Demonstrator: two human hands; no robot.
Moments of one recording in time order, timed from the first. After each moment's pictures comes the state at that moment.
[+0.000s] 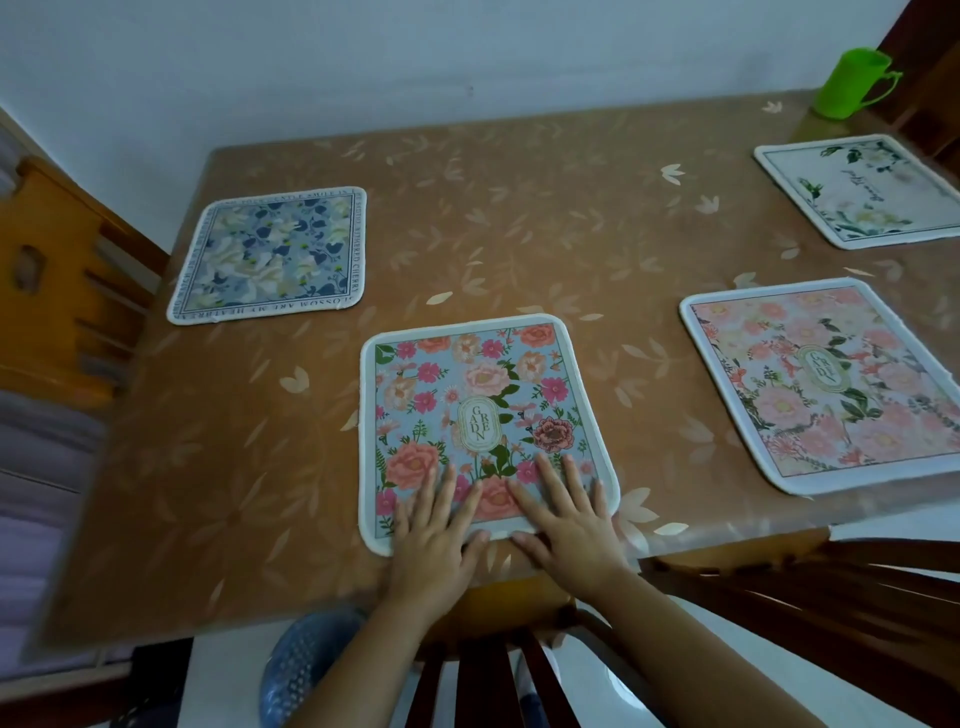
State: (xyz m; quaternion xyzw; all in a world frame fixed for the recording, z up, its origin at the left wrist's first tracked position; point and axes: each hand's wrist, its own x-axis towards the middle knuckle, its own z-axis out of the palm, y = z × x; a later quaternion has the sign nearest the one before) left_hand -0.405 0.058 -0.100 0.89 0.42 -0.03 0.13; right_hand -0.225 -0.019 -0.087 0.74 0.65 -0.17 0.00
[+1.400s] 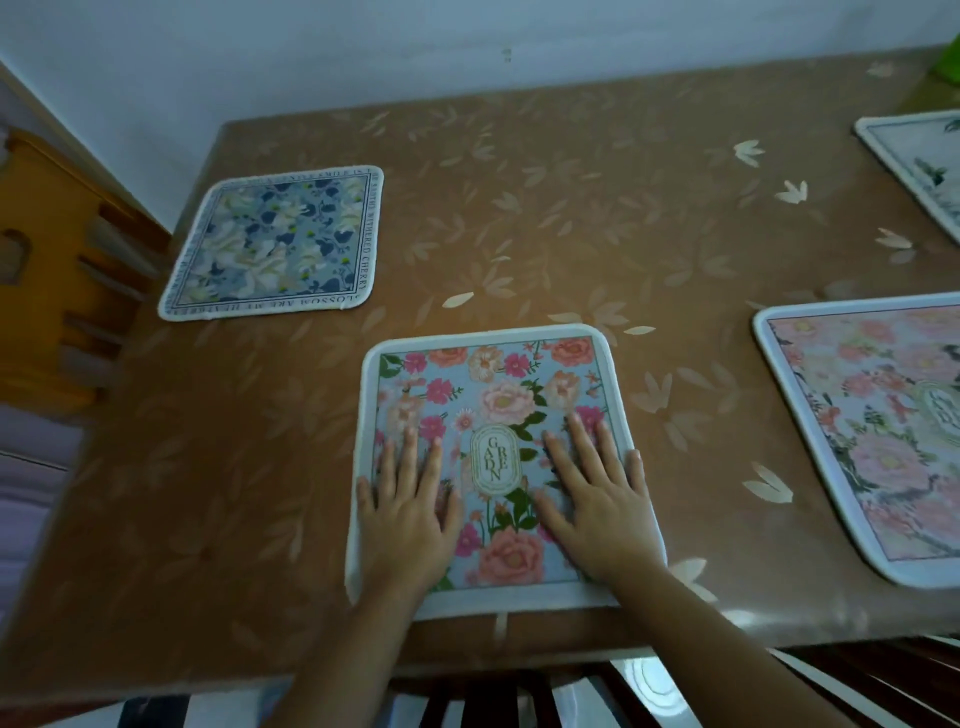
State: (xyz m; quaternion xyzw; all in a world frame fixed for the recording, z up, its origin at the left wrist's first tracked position) left_hand -0.383 0.128 -0.109 0.83 0.56 0.02 0.08; right_hand -0.184 0.053 -0.104 0.77 0.61 -0.15 -0.09
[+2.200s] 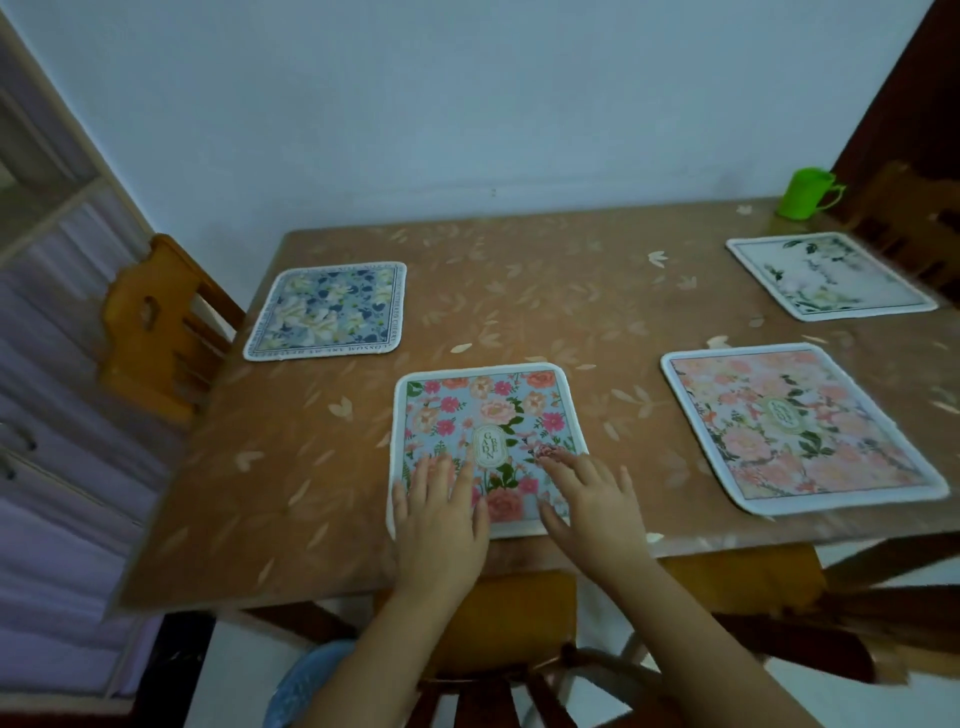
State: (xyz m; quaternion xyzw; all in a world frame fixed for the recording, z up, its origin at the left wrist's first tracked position) left_hand -0.400 0.012 0.030 0.84 0.52 0.11 0.08; right_hand -0.239 -0.048 0.036 0.78 0.60 -0.07 -0.15
